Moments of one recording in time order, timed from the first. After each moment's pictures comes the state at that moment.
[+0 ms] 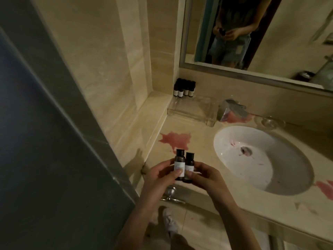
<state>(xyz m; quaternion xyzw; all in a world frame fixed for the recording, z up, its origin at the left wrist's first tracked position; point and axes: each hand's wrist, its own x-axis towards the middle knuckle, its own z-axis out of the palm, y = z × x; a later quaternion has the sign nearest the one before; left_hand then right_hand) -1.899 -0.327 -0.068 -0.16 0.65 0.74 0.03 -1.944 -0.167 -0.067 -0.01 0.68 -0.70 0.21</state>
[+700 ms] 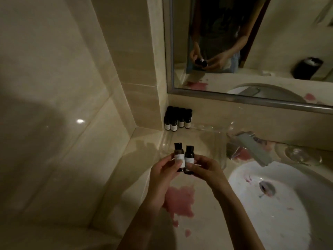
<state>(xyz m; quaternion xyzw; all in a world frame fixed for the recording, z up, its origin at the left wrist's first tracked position) -2.200 -0.356 -0.087 -0.16 0.63 0.76 0.03 -2.240 -0.206 -0.101 0.02 0.68 -0.71 0.18</state>
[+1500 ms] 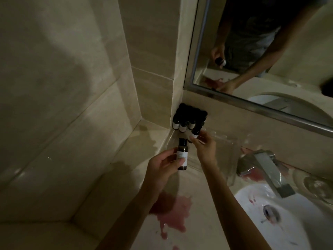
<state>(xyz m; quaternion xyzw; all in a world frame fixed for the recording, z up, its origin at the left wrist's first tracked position) -2.246 -0.367 -0.104 -0.17 0.62 0.76 -0.02 -2.387 -0.247 -0.187 0.04 0.75 -0.66 0.03</state>
